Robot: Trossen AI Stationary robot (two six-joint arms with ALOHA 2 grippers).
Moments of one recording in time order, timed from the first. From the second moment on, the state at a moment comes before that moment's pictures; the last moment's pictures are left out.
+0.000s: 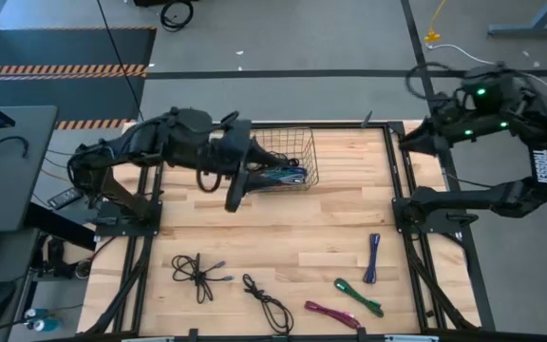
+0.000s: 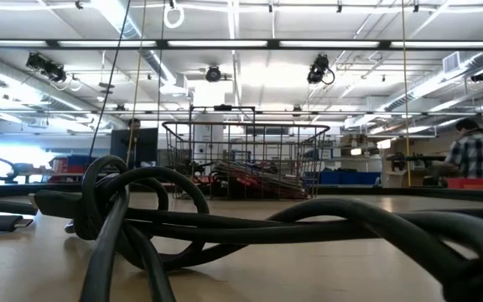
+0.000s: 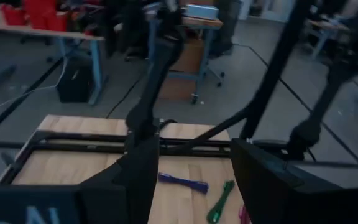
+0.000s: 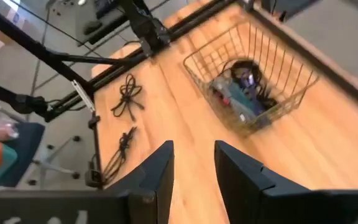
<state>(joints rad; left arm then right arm) -0.08 1.59 2.09 -0.71 0.00 -0.13 -0.66 1.00 1.87 -1.57 -0.52 0.13</state>
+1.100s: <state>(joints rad) -0.13 1.55 2.09 -0.99 -0.04 -0.08 0.40 1.07 0.80 -0.96 -0.25 1.53</state>
